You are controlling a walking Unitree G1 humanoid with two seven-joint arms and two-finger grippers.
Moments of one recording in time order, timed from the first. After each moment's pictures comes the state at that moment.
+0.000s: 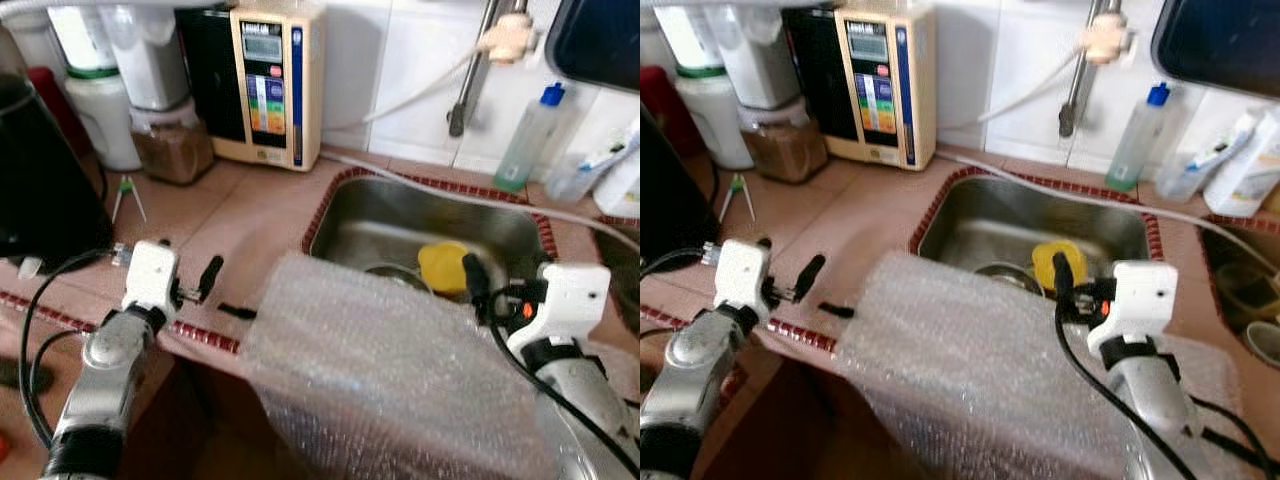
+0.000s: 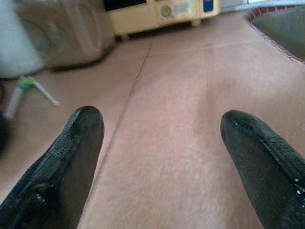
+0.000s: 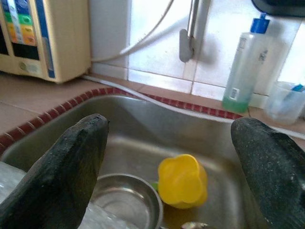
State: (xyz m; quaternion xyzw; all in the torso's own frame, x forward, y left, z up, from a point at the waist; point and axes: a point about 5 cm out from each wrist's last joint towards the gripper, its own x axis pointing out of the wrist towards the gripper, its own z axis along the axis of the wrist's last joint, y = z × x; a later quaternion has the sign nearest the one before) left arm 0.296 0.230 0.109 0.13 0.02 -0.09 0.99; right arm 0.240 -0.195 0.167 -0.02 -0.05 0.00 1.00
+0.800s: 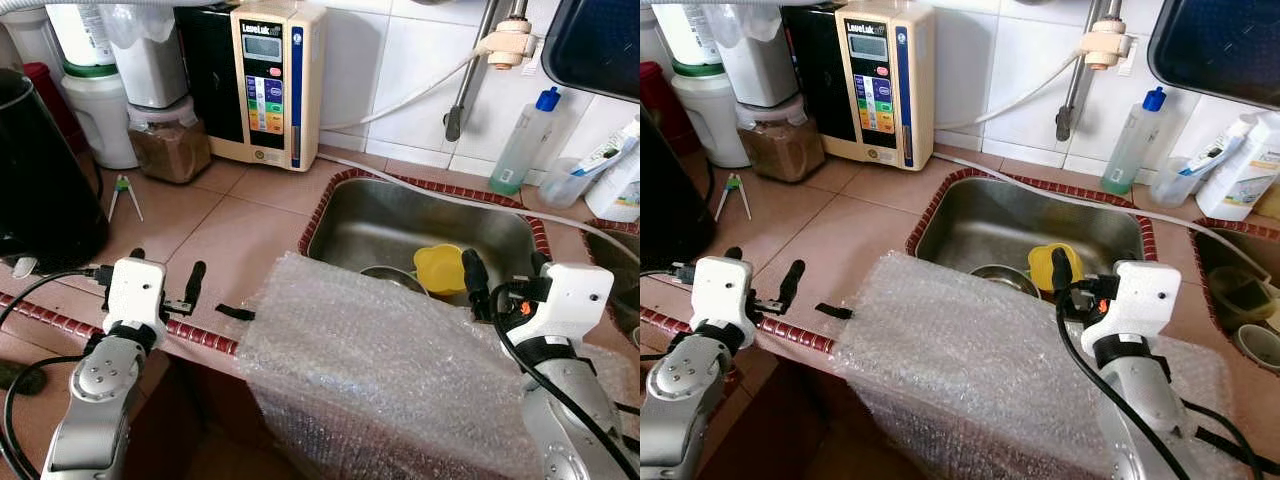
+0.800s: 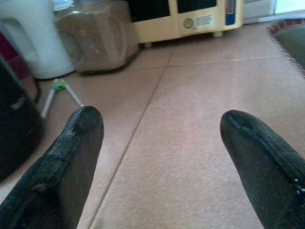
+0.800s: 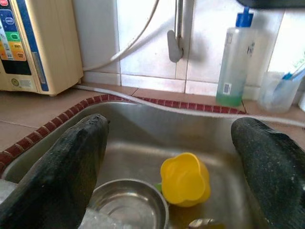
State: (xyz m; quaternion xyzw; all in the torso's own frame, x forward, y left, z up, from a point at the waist) left arm 0.280 0.217 0.126 0.12 0.02 -0.03 0.99; right arm 0.240 -0.187 0.163 0.03 -0.05 -0.02 1.00
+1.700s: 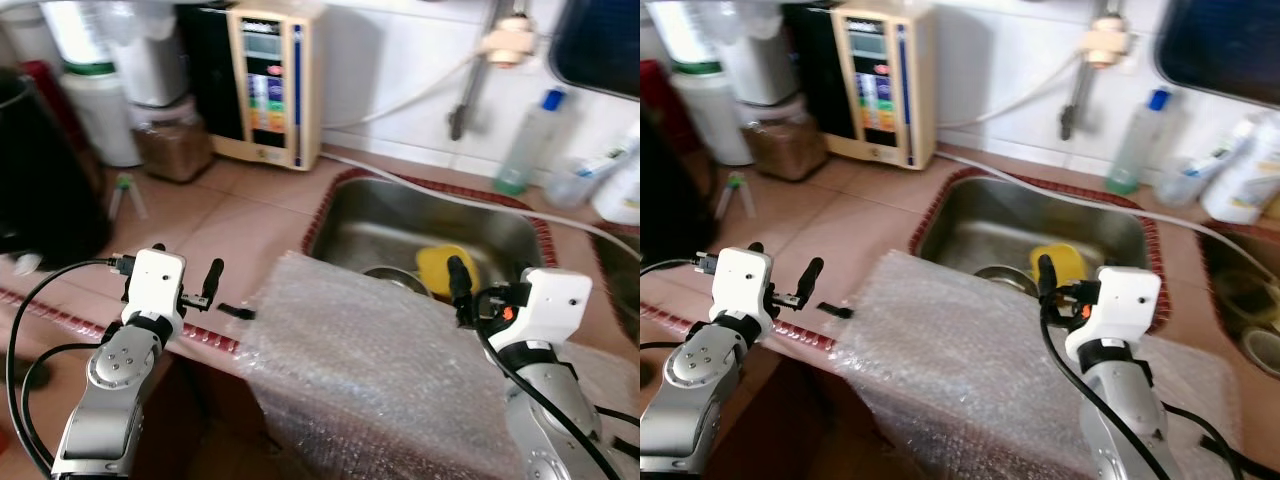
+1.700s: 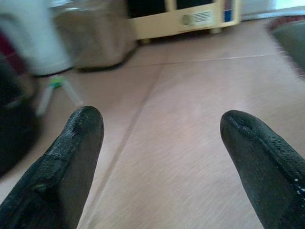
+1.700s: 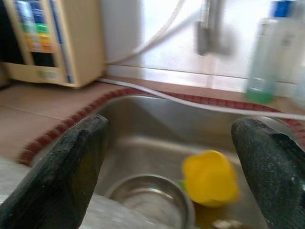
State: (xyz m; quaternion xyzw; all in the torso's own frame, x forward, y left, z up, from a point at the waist) left arm 0.285 0.204 0.131 0.12 0.03 -0.05 0.99; right arm 0.241 -0.174 0.160 0.03 -0.04 -0.01 1.00
